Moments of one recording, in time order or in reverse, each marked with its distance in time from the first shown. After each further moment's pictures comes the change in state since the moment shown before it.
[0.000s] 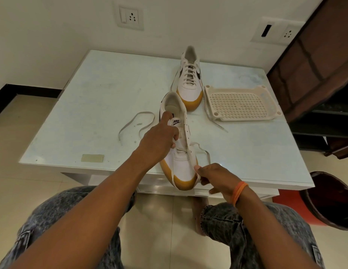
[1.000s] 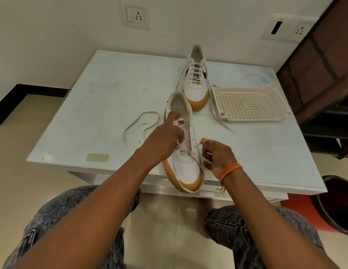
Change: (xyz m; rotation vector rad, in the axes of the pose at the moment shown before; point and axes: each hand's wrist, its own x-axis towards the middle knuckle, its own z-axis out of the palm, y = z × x) left_hand -0.002 0.005 -0.008 0.089 -0.040 0.050; right_hand 0.053 -0.028 0.000 0.694 0.293 -0.056
